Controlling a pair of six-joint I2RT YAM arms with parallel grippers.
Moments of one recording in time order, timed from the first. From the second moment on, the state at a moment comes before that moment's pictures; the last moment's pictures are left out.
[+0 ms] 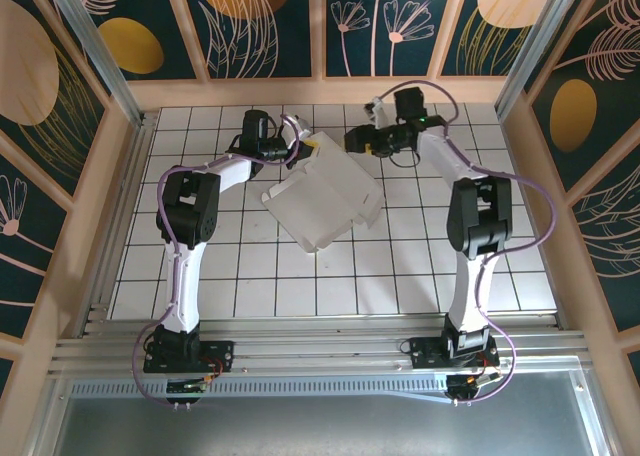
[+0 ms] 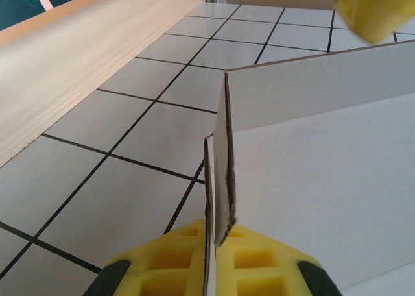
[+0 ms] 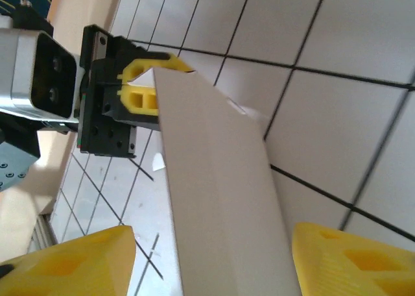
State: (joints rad) left arm -0.29 2.31 1.63 0.25 0.83 0.39; right arm 0.22 2.03 1.72 -0.56 -0.77 0.21
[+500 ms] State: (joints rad) left arm -0.29 2.31 1.63 0.26 0.83 0.39; right arm 0.25 2.06 1.69 -0.54 -0.76 0.20
